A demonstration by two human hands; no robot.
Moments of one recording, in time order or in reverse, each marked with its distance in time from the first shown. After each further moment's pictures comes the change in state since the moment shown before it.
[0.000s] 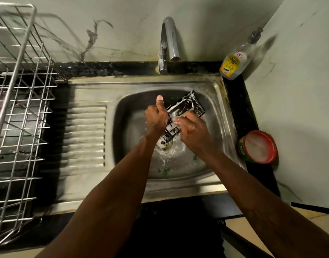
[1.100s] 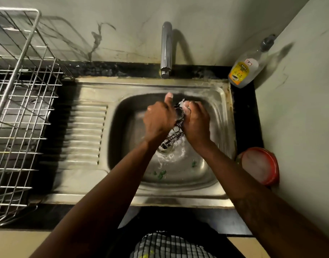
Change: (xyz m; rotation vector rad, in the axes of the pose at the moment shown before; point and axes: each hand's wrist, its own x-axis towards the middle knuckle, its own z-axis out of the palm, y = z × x) left_hand -0.008 0.055 0.020 0.592 0.096 0.054; right_hand 0.042 0.037 0.002 0.184 0.096 0.280
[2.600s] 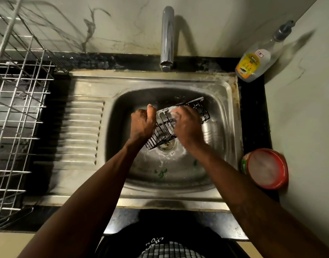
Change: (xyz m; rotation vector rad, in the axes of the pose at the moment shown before) left_hand 0.006 -0.073 0.002 -0.379 -0.025 0.072; right_hand -0.009 0.002 0.033 -0.017 -0.186 0.052
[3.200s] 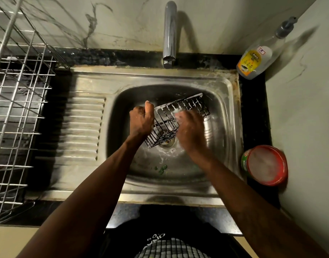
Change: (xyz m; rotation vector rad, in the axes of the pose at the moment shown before) left_hand 0.000 -0.003 -0.003 0.022 0.054 -0.071; right_hand -0.026 0.000 -0.002 -0.056 0.002 0.017
